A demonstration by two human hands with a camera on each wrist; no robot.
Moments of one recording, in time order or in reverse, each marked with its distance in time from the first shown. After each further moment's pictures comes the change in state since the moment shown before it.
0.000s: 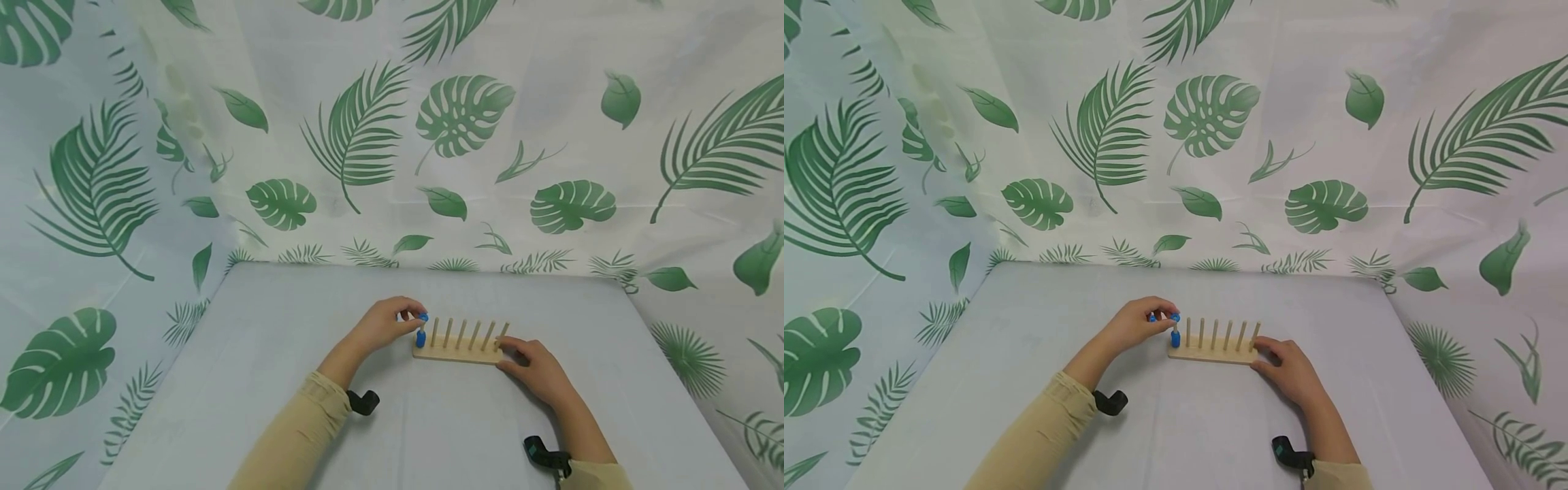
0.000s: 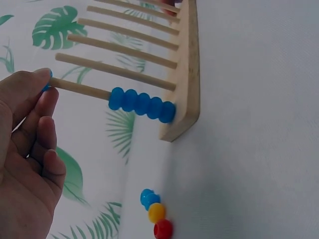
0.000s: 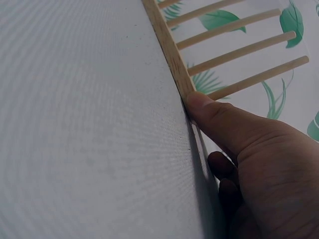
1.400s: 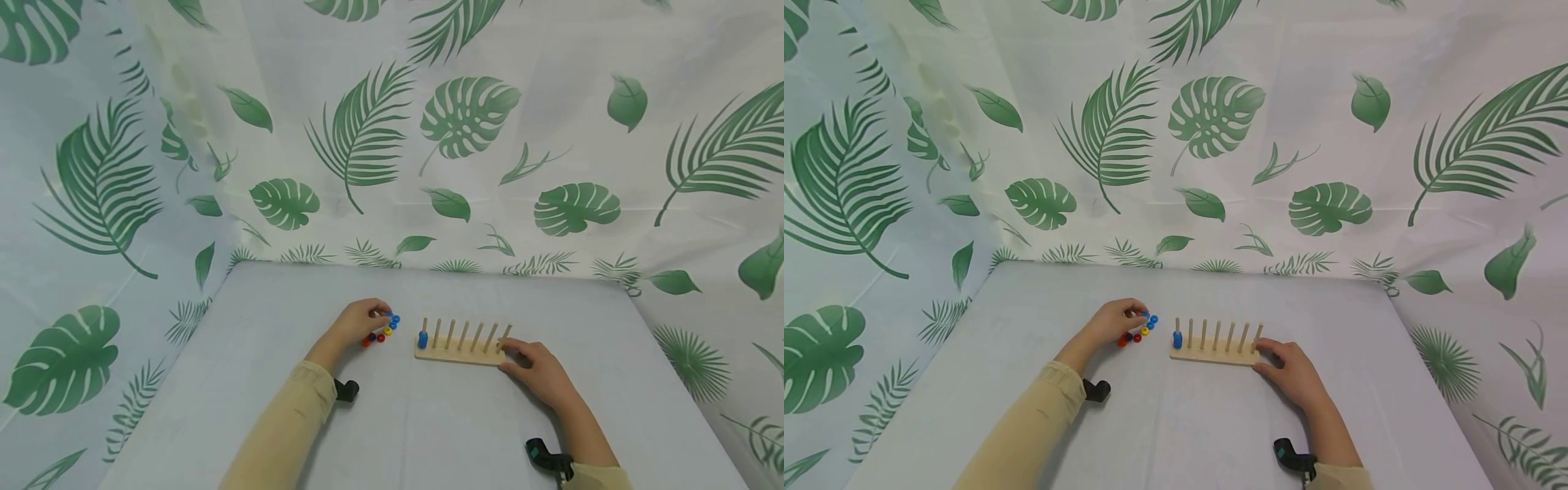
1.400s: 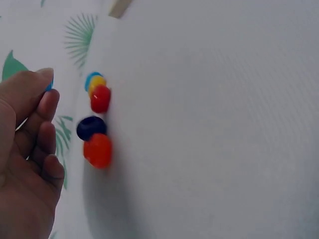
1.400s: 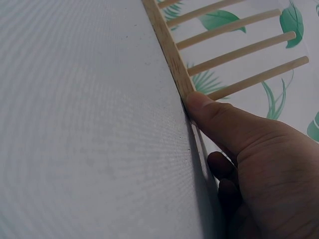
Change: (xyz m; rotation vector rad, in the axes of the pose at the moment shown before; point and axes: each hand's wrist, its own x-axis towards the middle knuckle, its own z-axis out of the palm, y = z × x) left_hand -0.001 -0.077 -0.010 -0.001 0.002 -0.304; right_hand 0.000 -0.001 -0.001 0.003 -0.001 -0.022
